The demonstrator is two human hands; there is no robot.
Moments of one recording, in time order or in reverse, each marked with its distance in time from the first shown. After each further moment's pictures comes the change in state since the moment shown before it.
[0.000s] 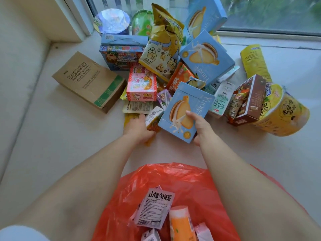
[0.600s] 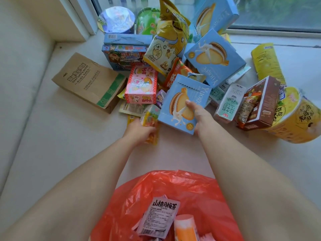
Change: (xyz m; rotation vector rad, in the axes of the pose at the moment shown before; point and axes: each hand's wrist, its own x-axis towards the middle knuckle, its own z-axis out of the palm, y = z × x) left_hand 0.009 -0.015 -0.003 -0.517 -0.011 -0.252; right_hand 0.071 -0.011 0.026 -0.125 0.139 0.001
